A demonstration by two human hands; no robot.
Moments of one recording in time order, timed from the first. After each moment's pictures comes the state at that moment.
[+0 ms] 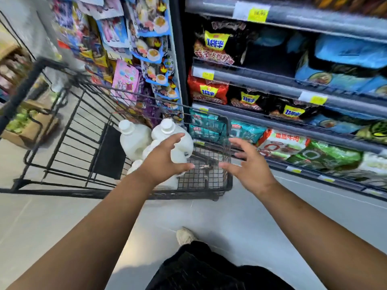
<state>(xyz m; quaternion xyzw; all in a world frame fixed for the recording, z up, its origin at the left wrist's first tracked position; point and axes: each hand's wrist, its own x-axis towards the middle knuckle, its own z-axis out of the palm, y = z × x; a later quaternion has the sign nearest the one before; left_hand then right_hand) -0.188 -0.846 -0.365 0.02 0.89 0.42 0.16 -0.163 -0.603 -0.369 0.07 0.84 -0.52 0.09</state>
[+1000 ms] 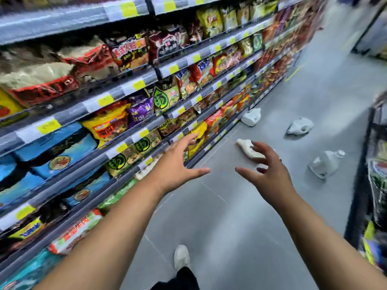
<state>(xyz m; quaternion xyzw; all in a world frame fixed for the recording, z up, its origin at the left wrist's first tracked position) -0.033 -0.100 -0.243 0.58 0.68 0.34 0.30 0.204 -0.036 -0.249 0.50 0.69 -0.39 -0.35</state>
